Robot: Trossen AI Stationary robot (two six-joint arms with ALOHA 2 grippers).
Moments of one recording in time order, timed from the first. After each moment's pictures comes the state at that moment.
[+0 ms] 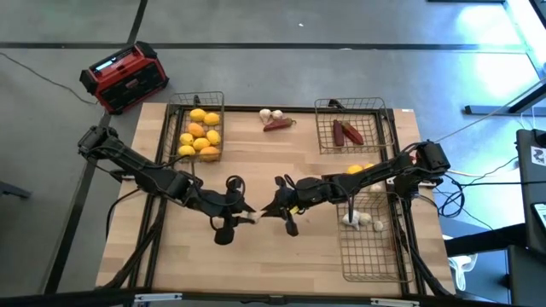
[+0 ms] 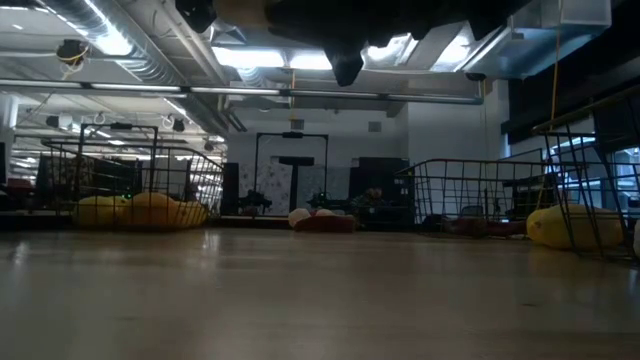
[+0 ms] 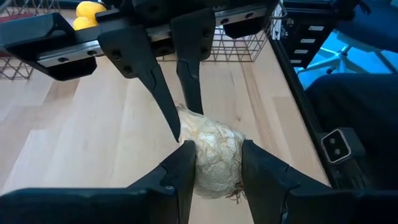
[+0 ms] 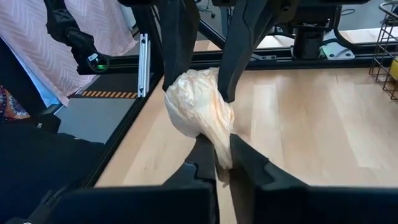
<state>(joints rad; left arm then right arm) -0.42 1.34 0.98 -0.25 -0.27 -0.28 0.23 1.74 1.07 0.37 -0.08 0.15</state>
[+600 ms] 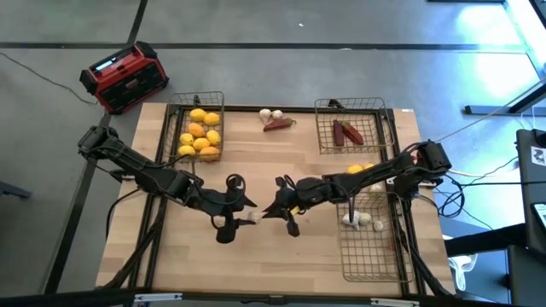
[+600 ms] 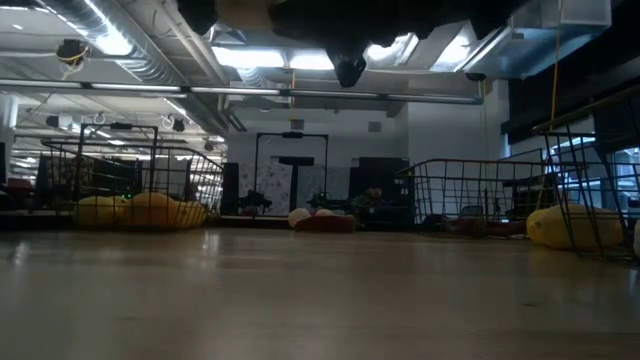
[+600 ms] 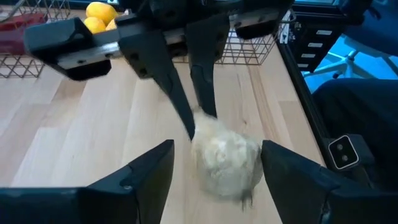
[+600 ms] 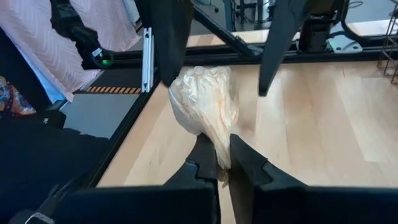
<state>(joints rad) -0.42 1.34 0.98 -0.25 -0.29 -0.30 0.24 1.73 1.07 0.34 -0.10 0.16</state>
